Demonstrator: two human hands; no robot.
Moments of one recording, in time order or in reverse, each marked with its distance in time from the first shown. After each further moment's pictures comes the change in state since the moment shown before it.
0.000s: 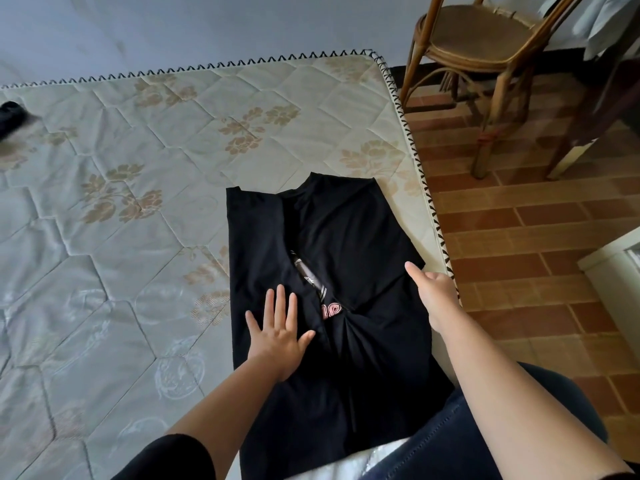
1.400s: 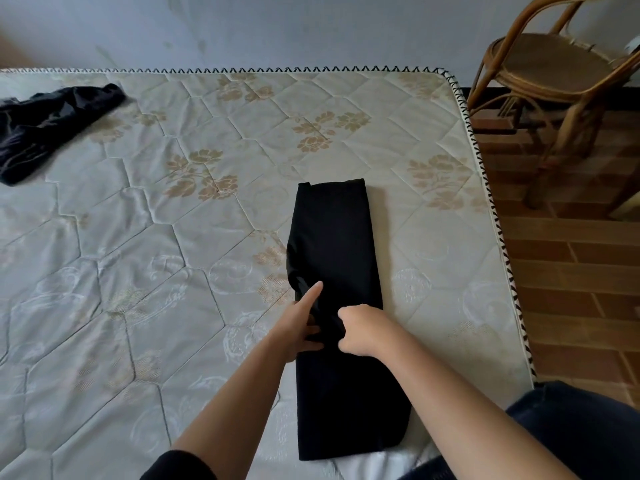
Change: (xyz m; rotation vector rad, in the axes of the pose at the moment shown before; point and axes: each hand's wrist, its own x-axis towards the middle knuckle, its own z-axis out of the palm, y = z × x) left_hand -0.028 -0.066 -0.019 -1.796 -0.232 -0.405; right_hand -0.131 -0.012 0.136 -1.356 -0.654 -0.621
